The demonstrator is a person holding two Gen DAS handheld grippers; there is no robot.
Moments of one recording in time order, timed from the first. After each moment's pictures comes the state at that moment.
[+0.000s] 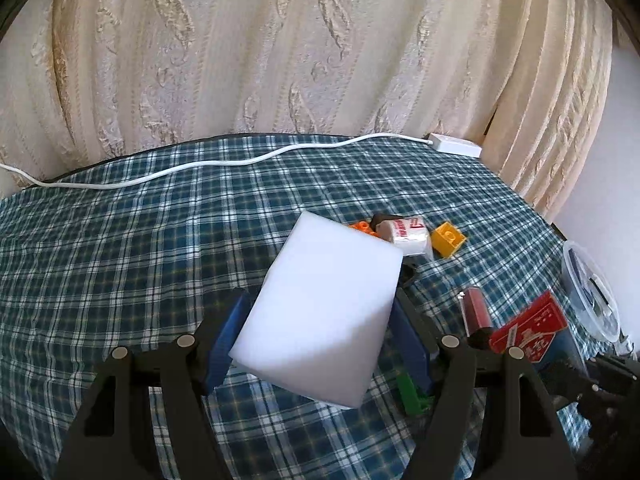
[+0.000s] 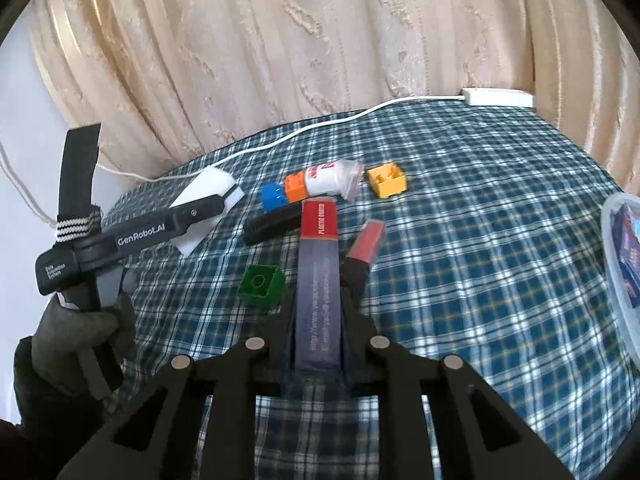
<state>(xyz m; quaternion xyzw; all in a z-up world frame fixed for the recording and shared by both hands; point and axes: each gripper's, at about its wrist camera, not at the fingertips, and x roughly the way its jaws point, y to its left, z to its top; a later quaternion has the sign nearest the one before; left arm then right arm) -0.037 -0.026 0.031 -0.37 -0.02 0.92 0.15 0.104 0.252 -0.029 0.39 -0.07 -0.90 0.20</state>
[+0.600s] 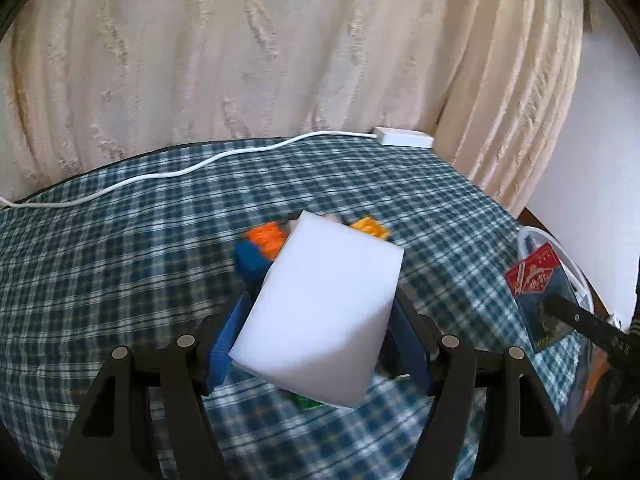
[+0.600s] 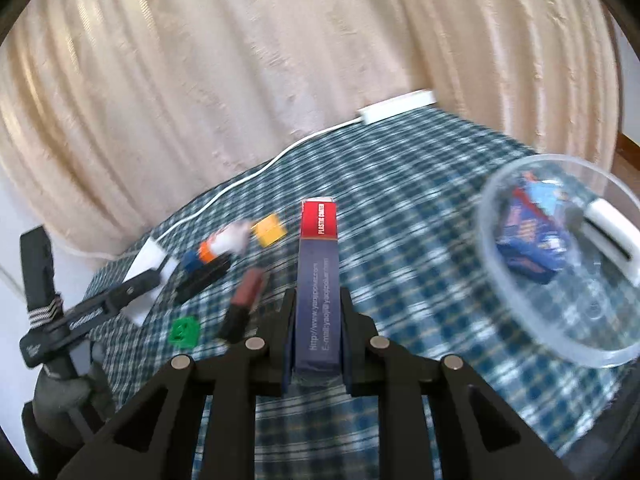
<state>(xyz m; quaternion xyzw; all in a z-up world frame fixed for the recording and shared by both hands) -0.010 0.041 0.049 -0.37 0.00 0.91 0.21 0.113 0.374 -0.016 0.34 -0.18 -0.92 0.09</state>
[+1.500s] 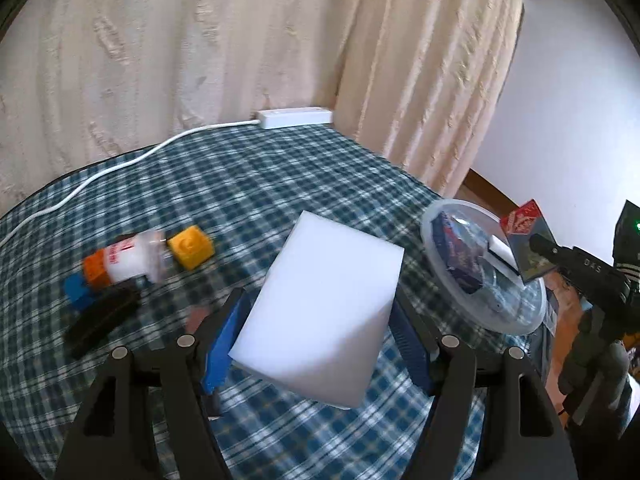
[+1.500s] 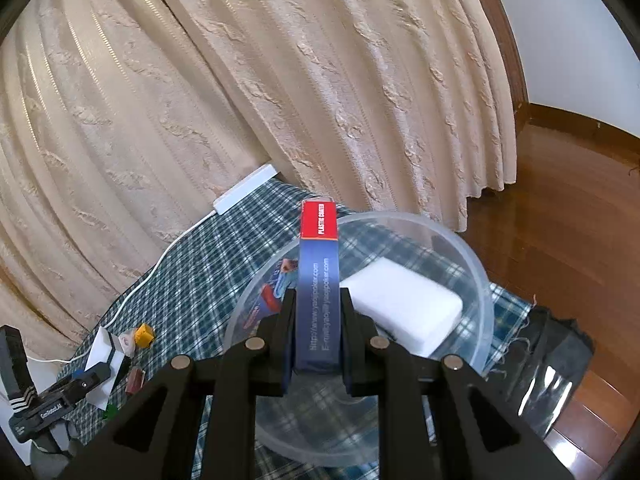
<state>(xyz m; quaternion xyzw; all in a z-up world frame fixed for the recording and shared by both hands) 0.012 0.187 0.053 -0.38 0.04 0.87 0.31 0.131 0.555 -0.011 0.29 -0.25 -0.92 -0.06</state>
